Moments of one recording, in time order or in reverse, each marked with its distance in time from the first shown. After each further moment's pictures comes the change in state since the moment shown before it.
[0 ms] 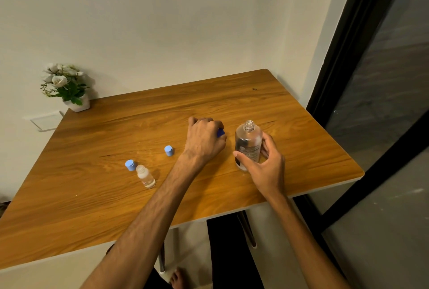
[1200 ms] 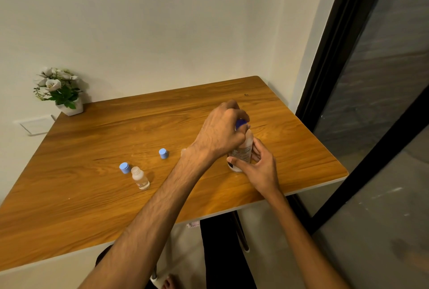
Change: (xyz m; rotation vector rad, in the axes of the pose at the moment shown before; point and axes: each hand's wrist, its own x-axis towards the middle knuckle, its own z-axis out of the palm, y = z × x) left_hand -0.007 0.064 -0.066 -0.271 0.018 0.227; right_hand 0.005 0.001 -0.011 0.010 -0.150 0.101
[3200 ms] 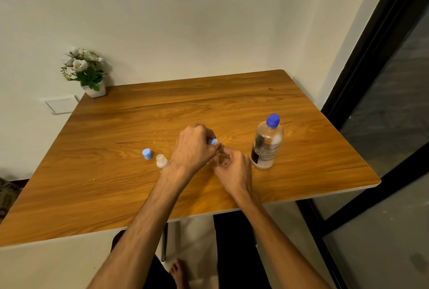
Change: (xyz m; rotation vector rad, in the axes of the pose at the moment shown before) left_hand -0.076 -0.103 0.003 0.026 0.053 -0.375; right_hand -0.020 -0.018 0.116 -0.383 -0.132 0.044
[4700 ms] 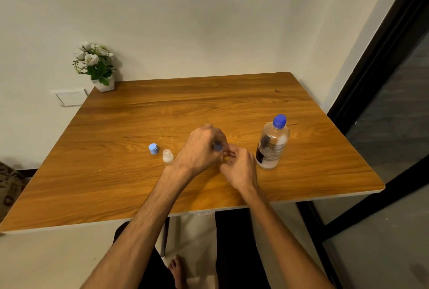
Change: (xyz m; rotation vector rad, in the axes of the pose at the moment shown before) left_hand -0.010 -0.010 -0.001 -0.144 -0.080 0.261; right_hand 0.009 0.008 -0.003 0.050 -0.102 -0.023
